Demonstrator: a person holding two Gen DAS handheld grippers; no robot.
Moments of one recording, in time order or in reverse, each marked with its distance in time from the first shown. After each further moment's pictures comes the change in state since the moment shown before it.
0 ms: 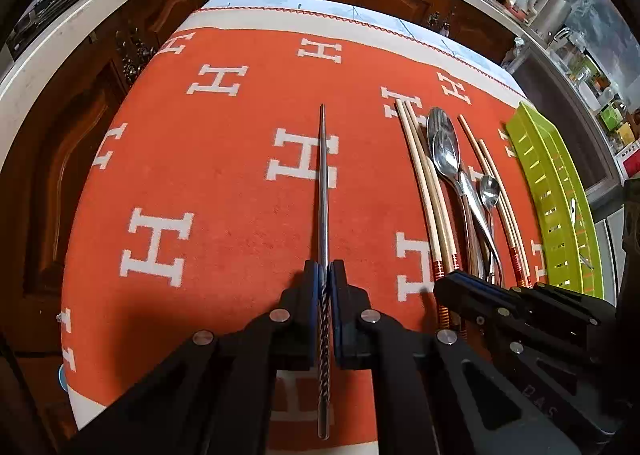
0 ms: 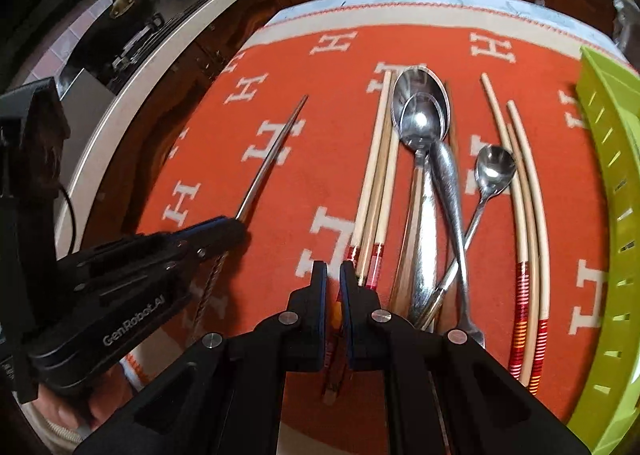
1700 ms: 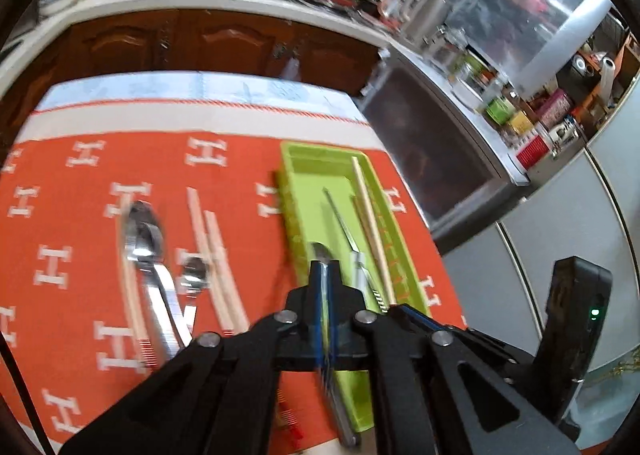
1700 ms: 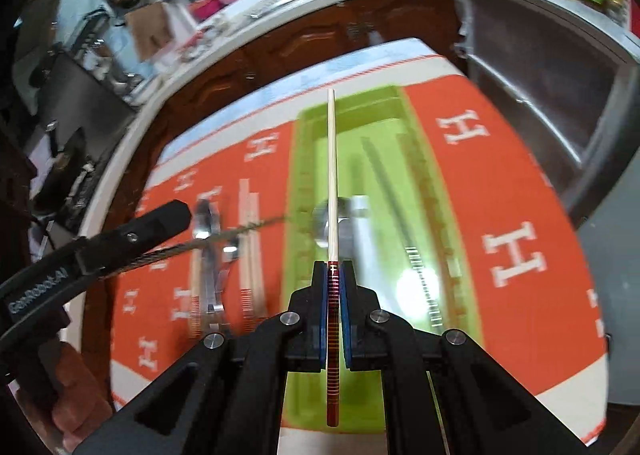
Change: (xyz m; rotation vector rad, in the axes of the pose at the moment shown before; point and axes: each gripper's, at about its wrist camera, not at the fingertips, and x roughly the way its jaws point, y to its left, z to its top) left arm -0.033 -0.224 0.041 0.164 -0.091 -0.333; right arm -0.160 -0.201 -0.052 0.355 -0.258 -0.148
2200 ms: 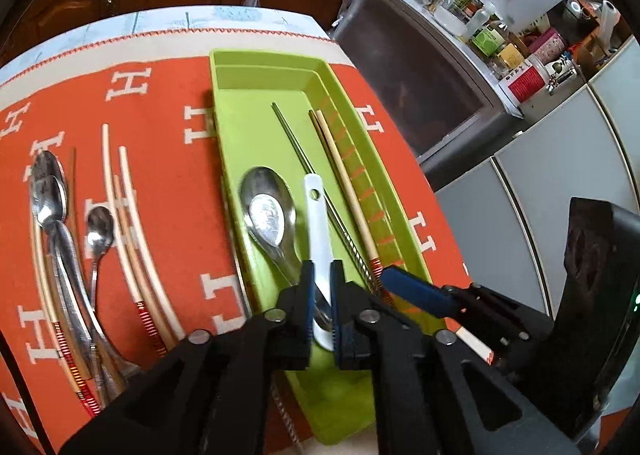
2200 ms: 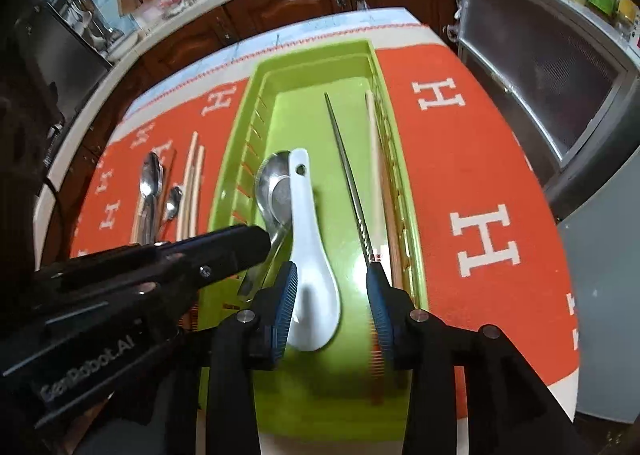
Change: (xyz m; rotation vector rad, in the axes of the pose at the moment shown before) left arm 0.069 -0.028 -0.035 0.073 0.191 -0.053; right arm 0.031 -0.028 -0.016 -0.093 0.086 -0.086
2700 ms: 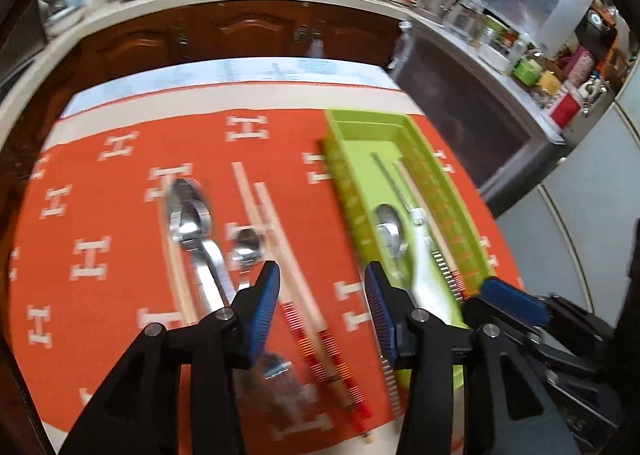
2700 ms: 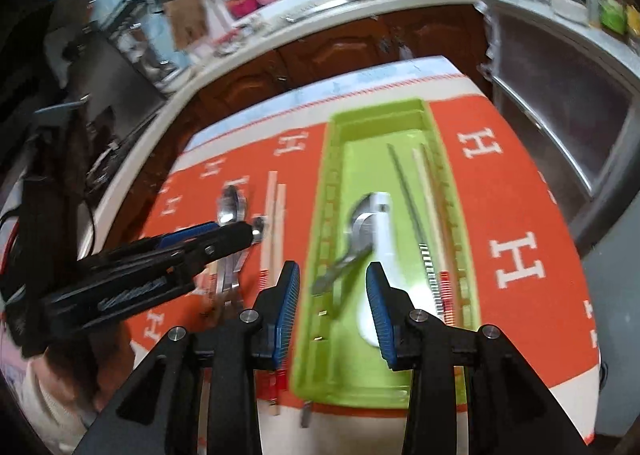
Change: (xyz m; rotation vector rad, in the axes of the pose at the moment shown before) left arm -0.078 0.055 -0.010 -0.009 -0.138 0.241; right arm -0.073 0.050 -0.012 -0.056 -0.158 0.169
